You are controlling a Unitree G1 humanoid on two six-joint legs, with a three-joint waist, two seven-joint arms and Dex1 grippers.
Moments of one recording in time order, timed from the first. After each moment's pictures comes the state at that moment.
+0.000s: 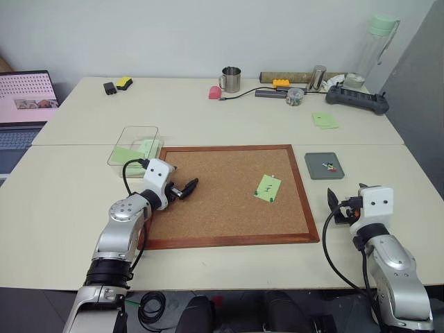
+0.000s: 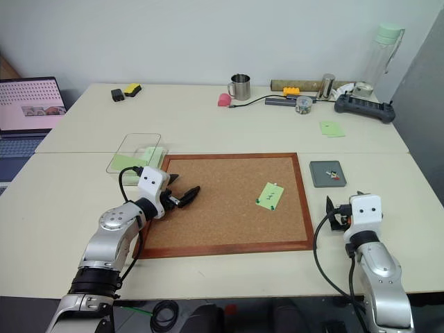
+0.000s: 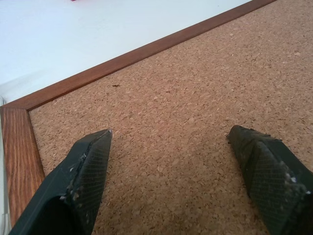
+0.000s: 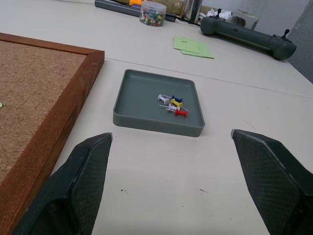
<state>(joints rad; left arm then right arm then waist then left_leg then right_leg) -0.36 0.45 0.05 0.24 -0.16 0.18 -0.58 0.10 -0.29 -0.20 -0.40 0.08 0.34 0.18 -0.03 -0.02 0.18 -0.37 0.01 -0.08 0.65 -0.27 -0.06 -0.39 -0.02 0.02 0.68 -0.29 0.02</state>
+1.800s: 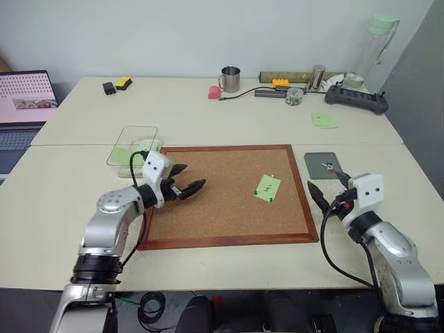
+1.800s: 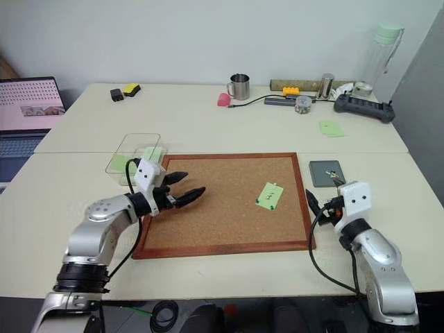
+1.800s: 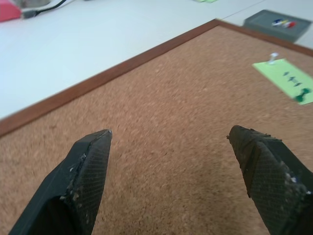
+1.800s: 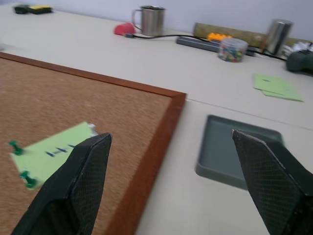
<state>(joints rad) -0.39 0.56 0.06 0.11 -0.32 0.35 -0.87 -0.01 -0.39 -0.16 -0.42 0.28 0.38 0.42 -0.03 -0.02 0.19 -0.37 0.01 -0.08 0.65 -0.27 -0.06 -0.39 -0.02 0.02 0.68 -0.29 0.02</state>
